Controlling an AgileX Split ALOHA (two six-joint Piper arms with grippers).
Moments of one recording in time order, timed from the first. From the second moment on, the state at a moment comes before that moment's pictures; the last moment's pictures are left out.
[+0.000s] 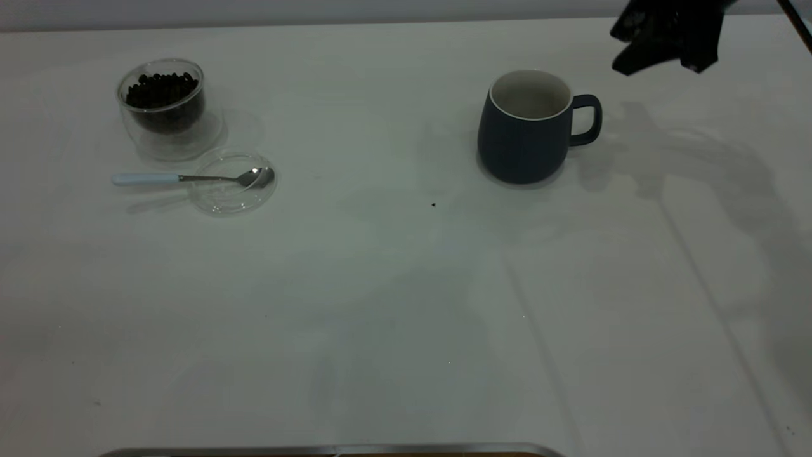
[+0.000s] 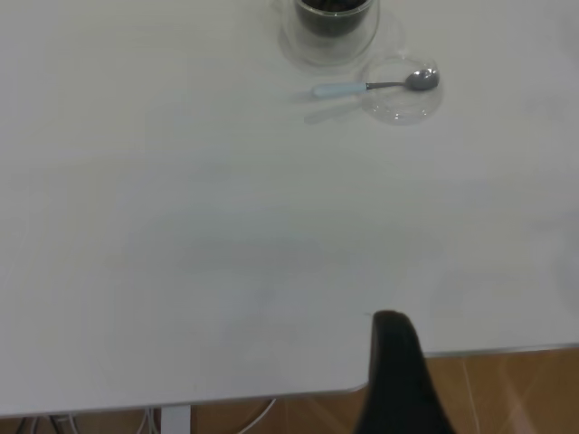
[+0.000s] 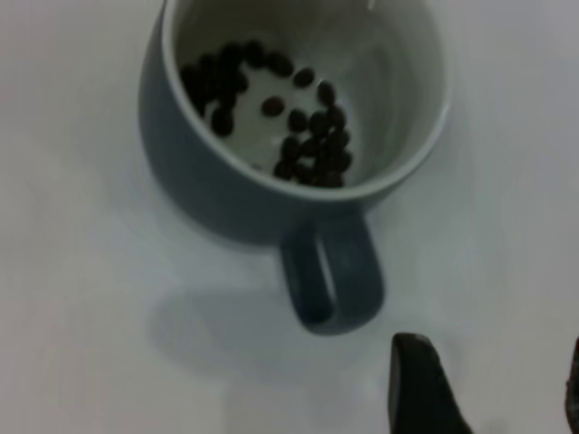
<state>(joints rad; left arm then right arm) 0.04 -0.02 -0.49 -0.11 1.14 0.07 0.03 2.30 -1.49 0.82 0.58 -2.09</state>
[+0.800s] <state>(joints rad) 0.04 -0.02 -0.49 -0.11 1.14 0.07 0.07 2.45 -1.55 0.90 0.59 -2.09</state>
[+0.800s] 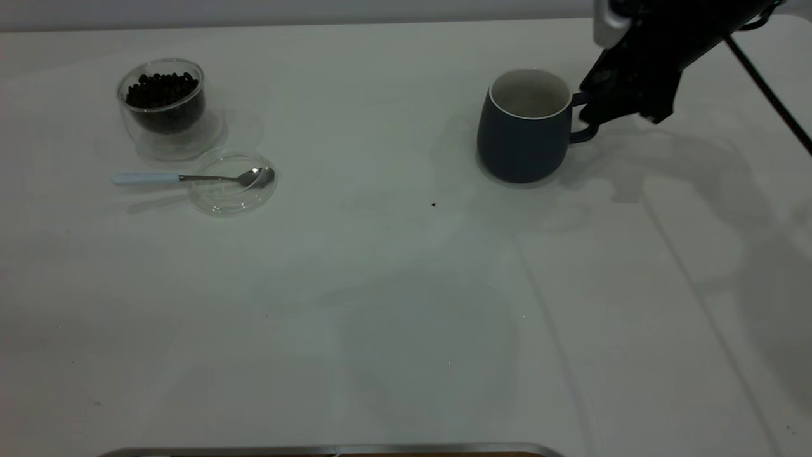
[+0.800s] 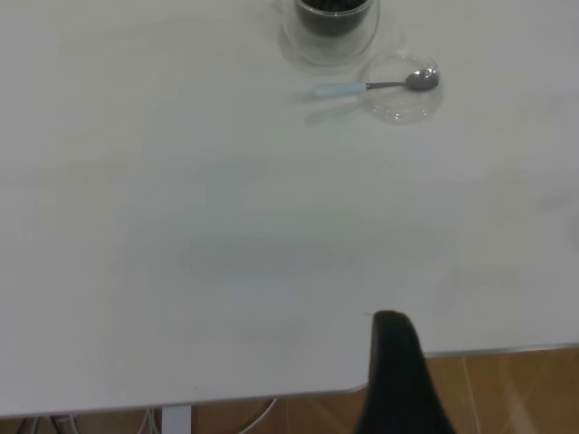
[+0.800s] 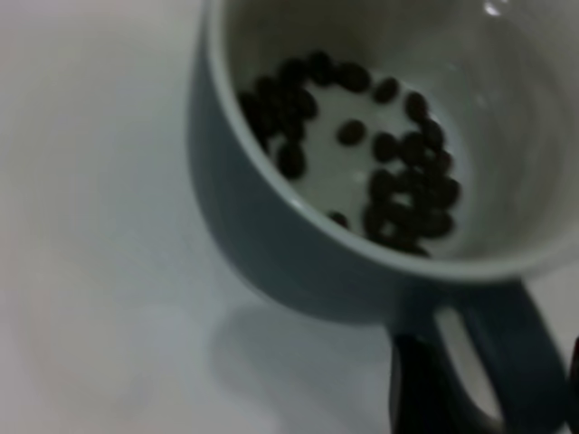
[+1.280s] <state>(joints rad) 0.04 -0.02 -0.49 -0.11 1.14 0.07 0.21 2.46 -1.56 1.00 0.57 -2.09</state>
